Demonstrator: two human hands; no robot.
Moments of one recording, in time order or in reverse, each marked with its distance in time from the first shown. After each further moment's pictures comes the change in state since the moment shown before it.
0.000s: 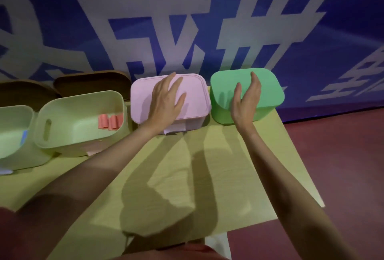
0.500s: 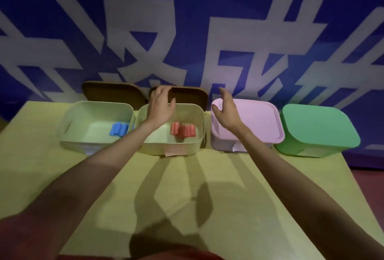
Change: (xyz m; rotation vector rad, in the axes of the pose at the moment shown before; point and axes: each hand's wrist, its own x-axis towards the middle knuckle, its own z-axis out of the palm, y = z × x) left_hand -0.032 -0.191 -0.163 0.071 0.031 -0.376; right_hand -0.079 -0.179 0.160 -0.035 -0.717 -0.191
